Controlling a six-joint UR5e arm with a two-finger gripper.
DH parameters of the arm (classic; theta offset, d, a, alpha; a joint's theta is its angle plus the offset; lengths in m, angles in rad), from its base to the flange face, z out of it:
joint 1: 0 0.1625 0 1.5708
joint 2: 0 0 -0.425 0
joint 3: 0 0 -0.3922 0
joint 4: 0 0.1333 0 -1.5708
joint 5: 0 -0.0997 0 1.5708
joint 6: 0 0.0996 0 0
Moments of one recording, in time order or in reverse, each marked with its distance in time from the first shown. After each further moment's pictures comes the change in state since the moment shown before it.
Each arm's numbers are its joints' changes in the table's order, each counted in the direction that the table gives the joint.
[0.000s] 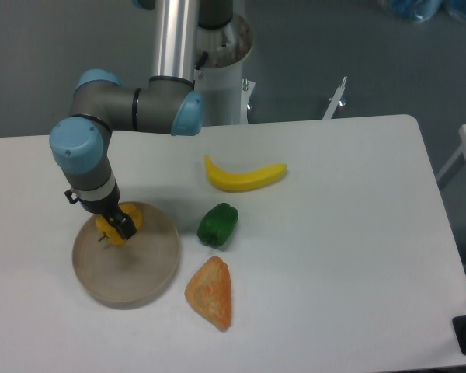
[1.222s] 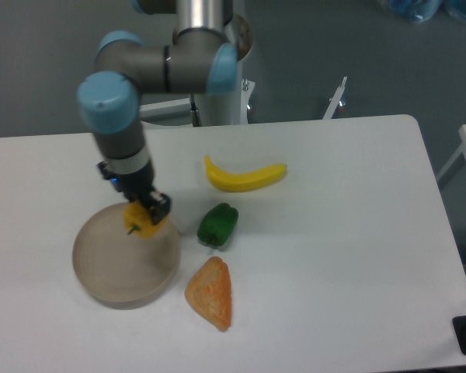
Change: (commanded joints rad) arm 0.257 0.193 0.060 -0.169 -0.020 0.219
